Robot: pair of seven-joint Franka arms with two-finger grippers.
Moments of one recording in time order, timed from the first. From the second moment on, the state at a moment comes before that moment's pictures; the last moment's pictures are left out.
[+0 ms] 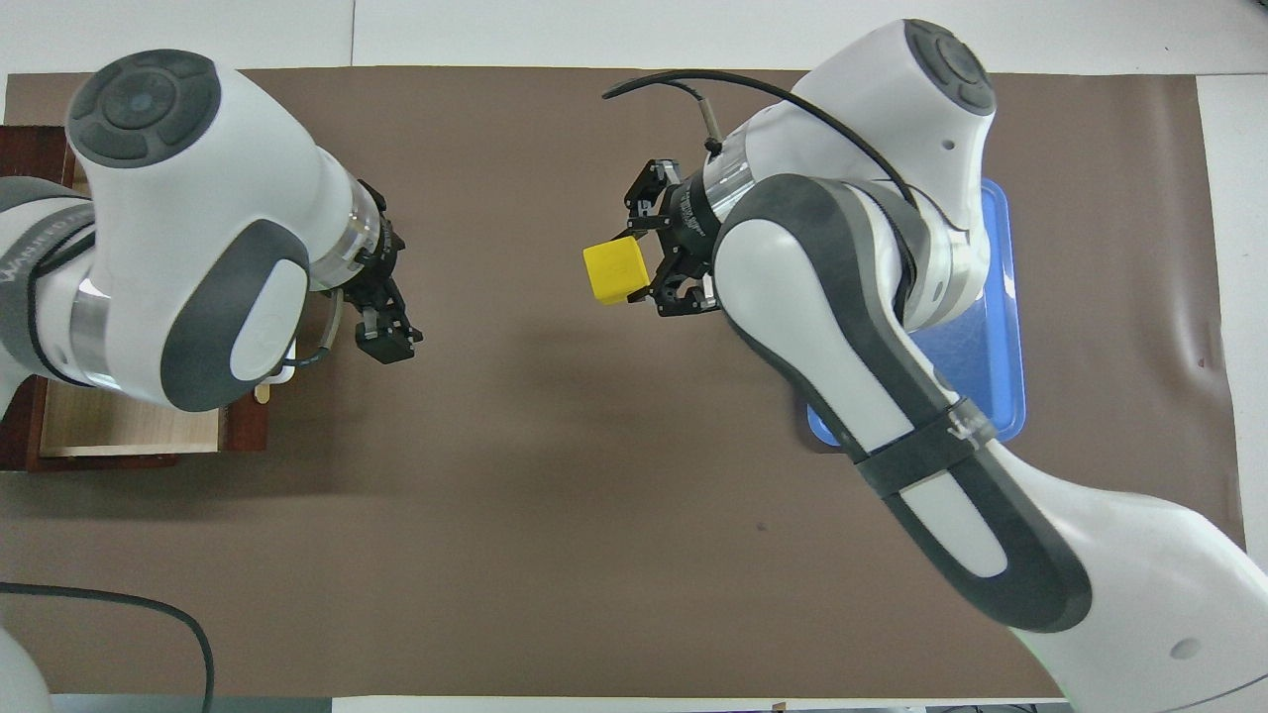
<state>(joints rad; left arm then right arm) -0.31 0.19 -0.03 -1.64 -0.04 1.77 -2.06 0.31 0.47 0.05 -1.37 0.58 1.89 1.51</state>
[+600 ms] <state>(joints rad) -0.19 0.12 -0.03 -1.82 0.03 1.88 -1.85 -0.14 0.46 0.05 -1.53 0.60 1.86 1.25</state>
